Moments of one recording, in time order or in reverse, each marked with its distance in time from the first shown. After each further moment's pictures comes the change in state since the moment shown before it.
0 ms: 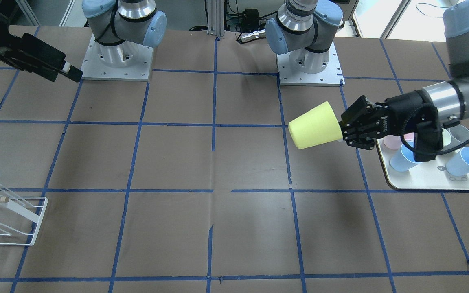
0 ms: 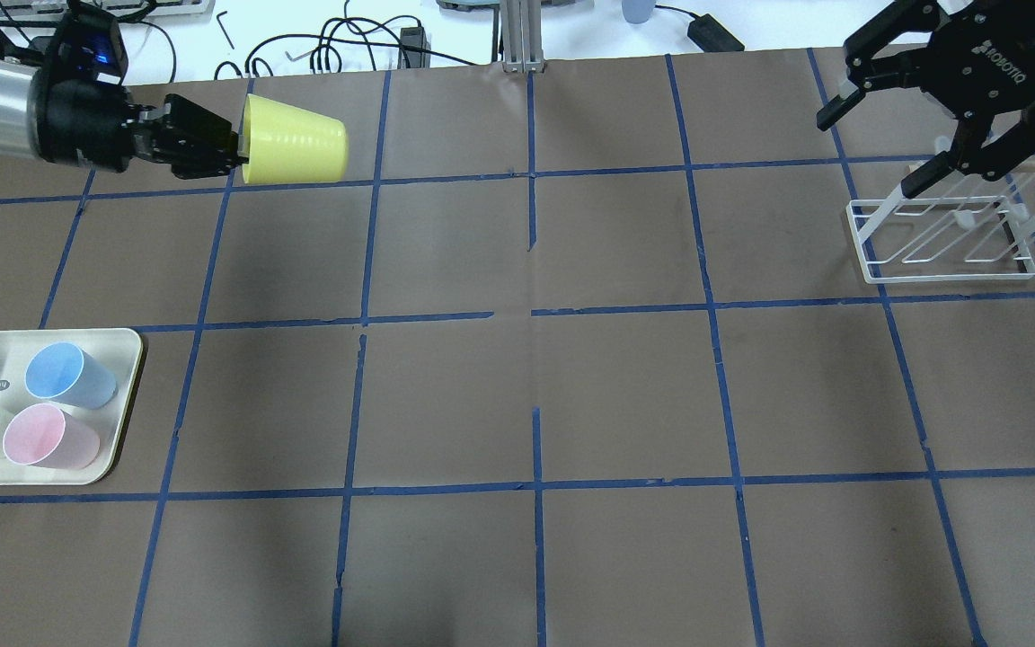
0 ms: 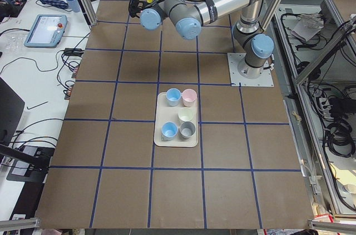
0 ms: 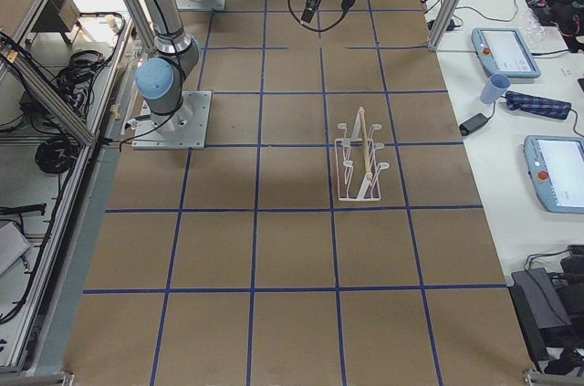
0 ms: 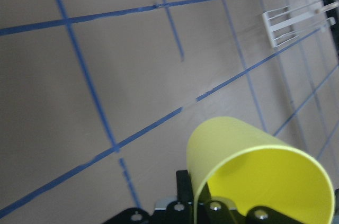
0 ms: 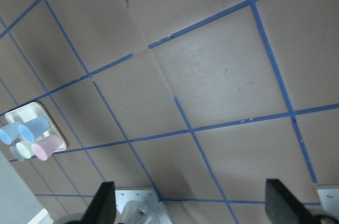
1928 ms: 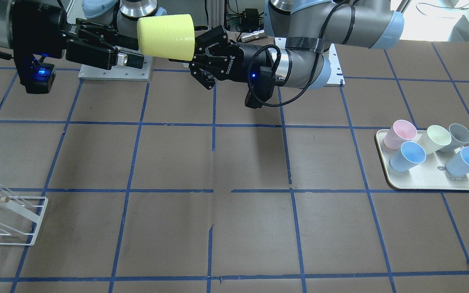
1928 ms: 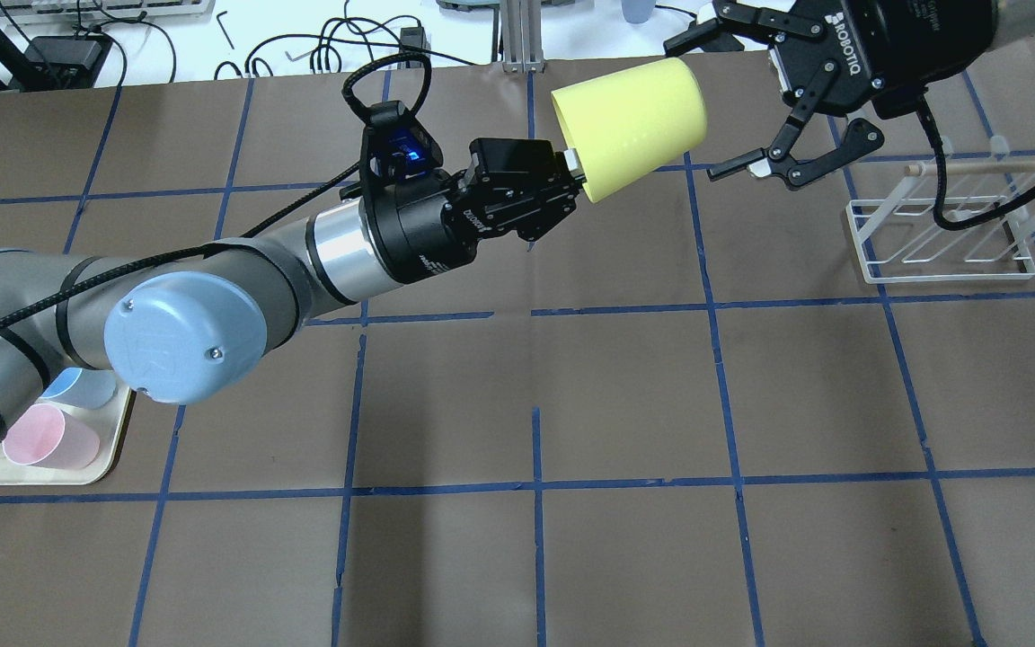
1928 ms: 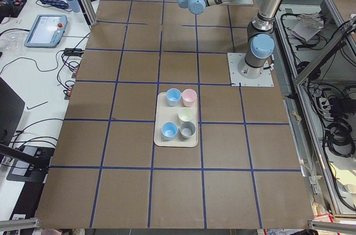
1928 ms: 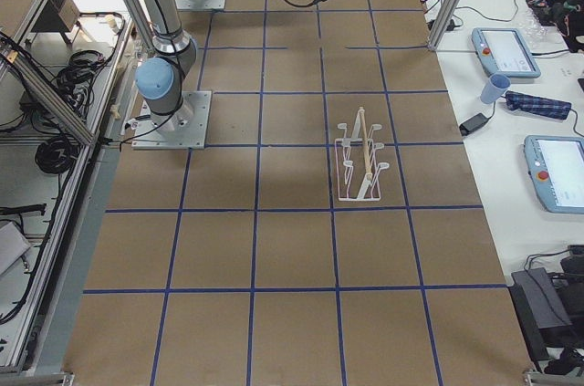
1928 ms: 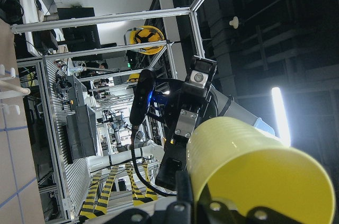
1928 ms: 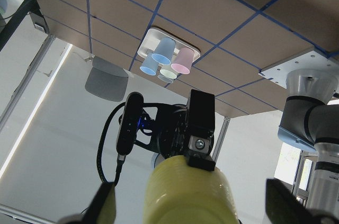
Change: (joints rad) left arm -0.525 0.134 -0.329 0.056 -0.867 0.008; right arm 0.112 0.030 0.025 0.289 0.498 0.385
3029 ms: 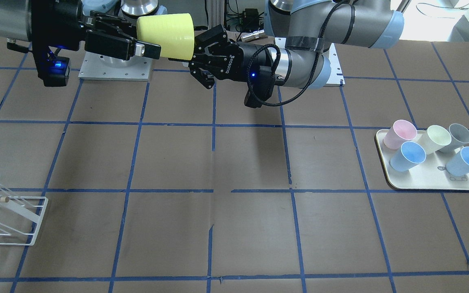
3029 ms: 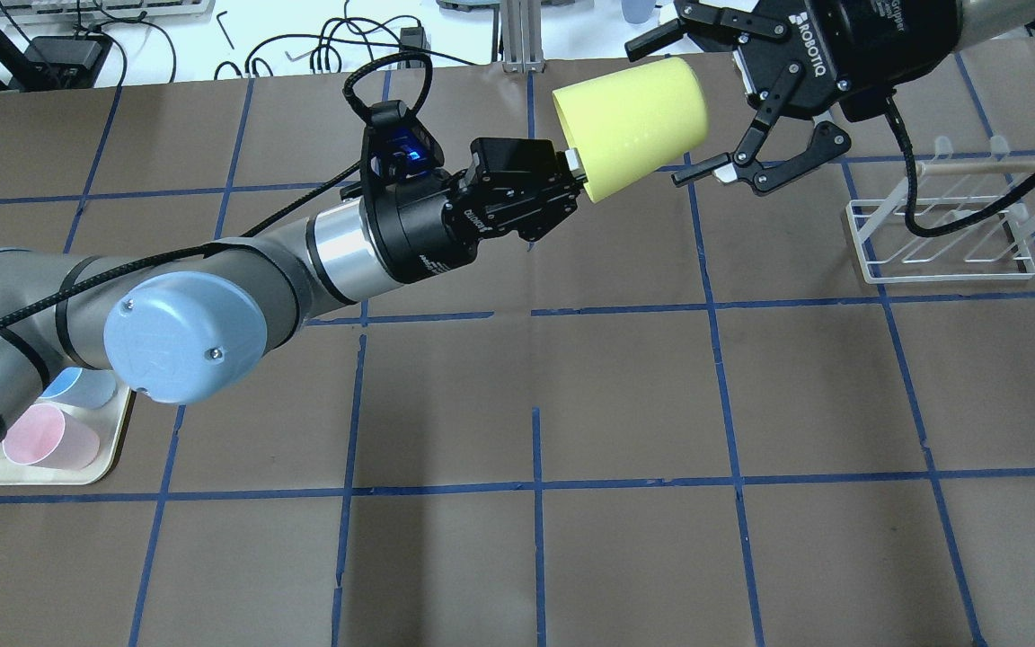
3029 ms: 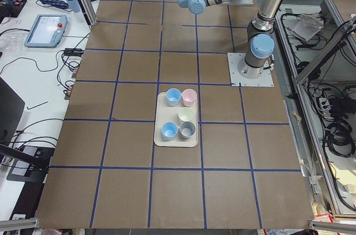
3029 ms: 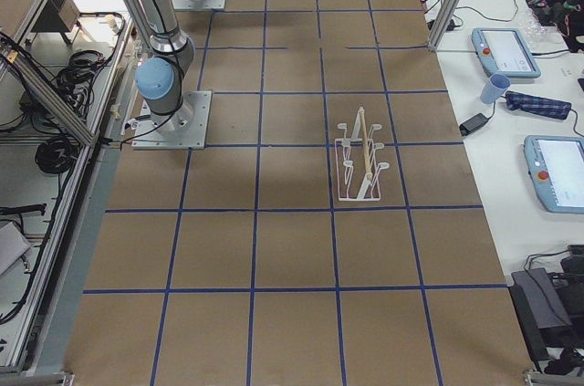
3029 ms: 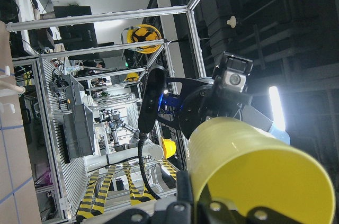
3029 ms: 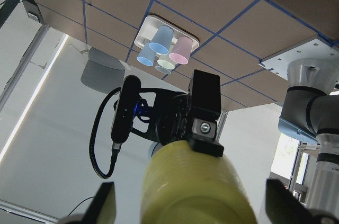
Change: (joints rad) left arm -0.001 0.001 0.001 0.000 0.002 -0.005; right arm 0.037 -0.009 -0.001 -0.001 0.019 0.019
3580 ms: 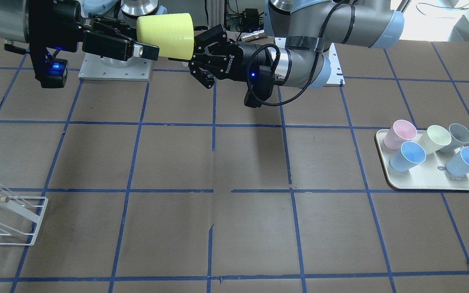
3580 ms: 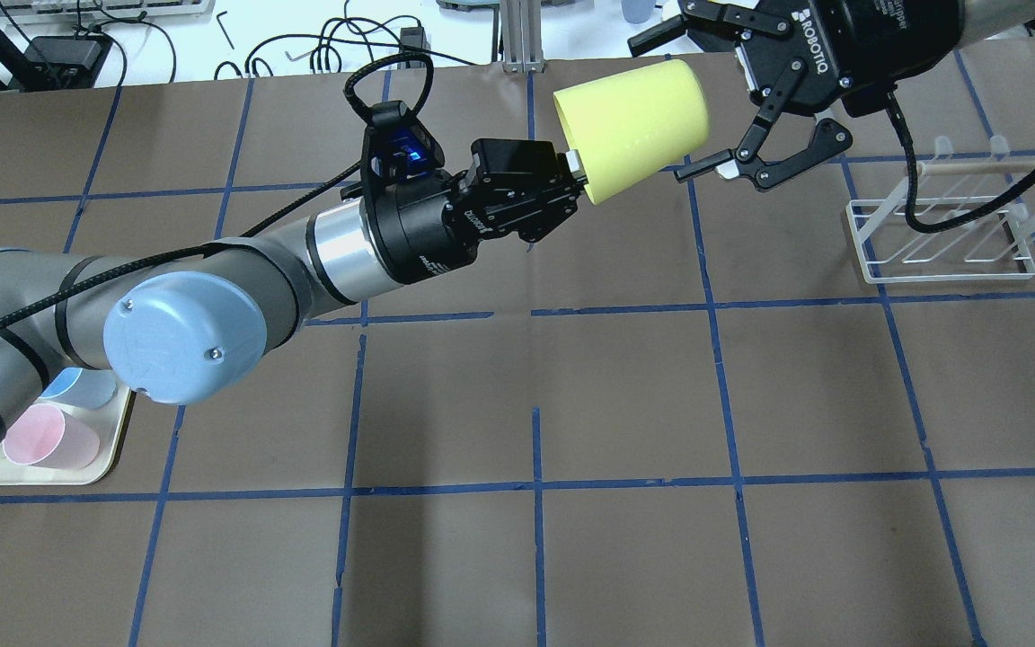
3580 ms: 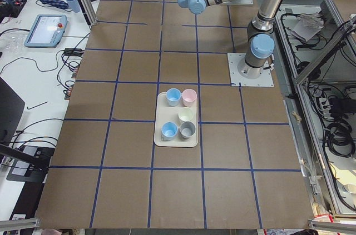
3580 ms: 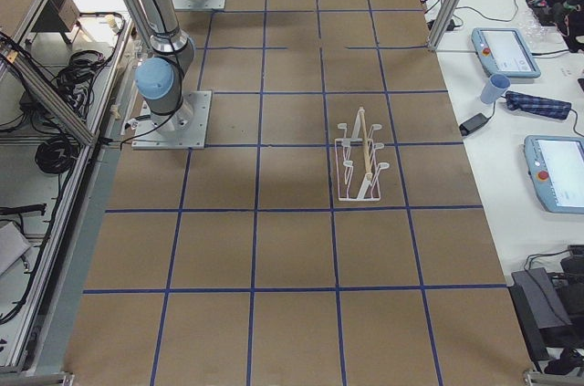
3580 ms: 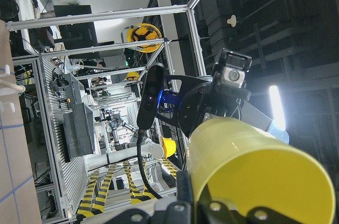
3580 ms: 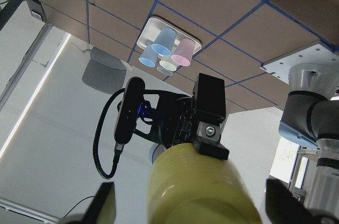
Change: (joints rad) left arm 0.000 0.002 0.000 0.000 0.005 -0.002; right arm -0.004 0.000 -0.003 -0.006 0.000 -0.015
